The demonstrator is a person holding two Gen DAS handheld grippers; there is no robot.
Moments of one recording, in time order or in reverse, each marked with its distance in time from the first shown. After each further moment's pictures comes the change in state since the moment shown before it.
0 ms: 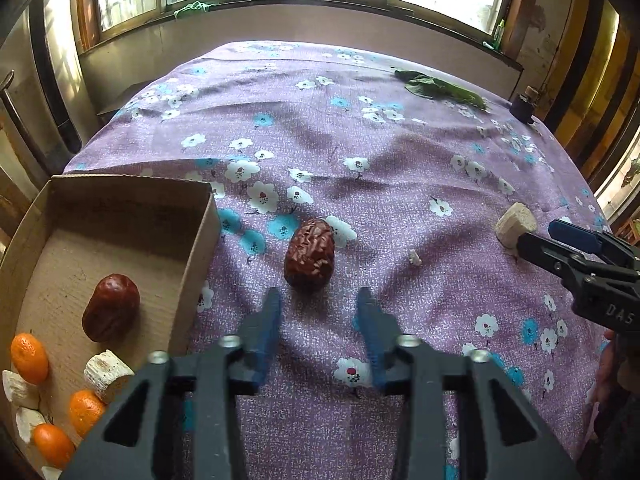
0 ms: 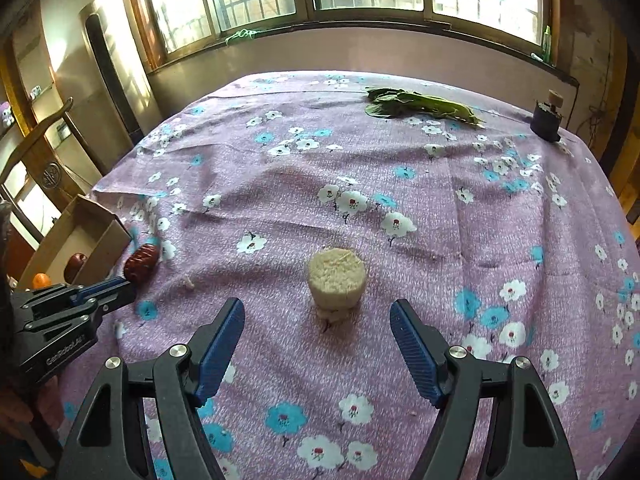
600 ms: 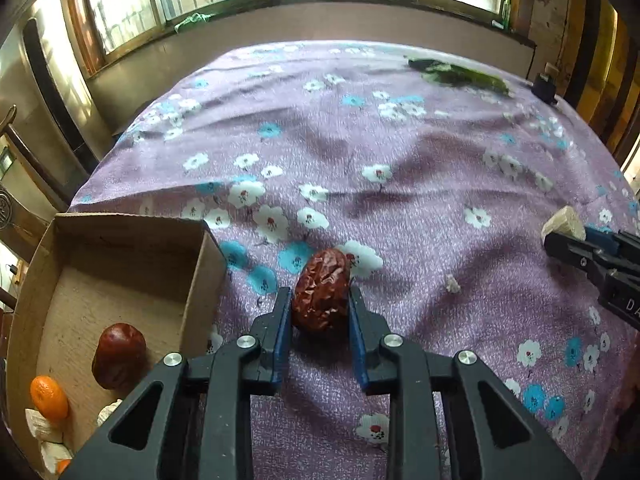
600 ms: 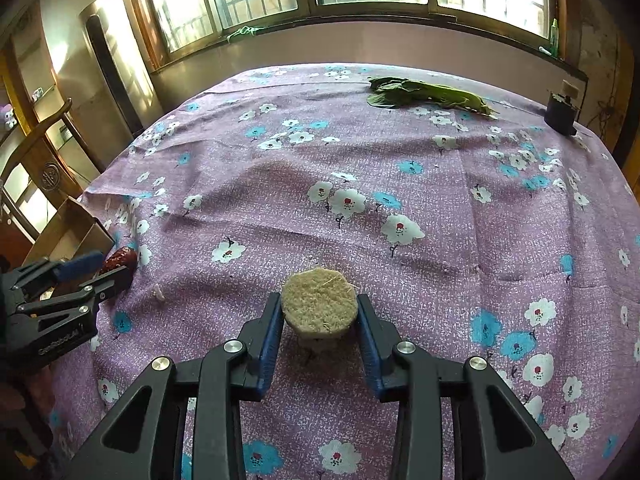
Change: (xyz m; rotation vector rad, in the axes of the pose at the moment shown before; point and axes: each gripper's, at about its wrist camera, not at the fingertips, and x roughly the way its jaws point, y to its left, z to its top) left arm 0.027 -0.009 0.018 0.084 0.012 0.116; right arm 0.028 -0.017 0.001 0.016 0.002 0.048
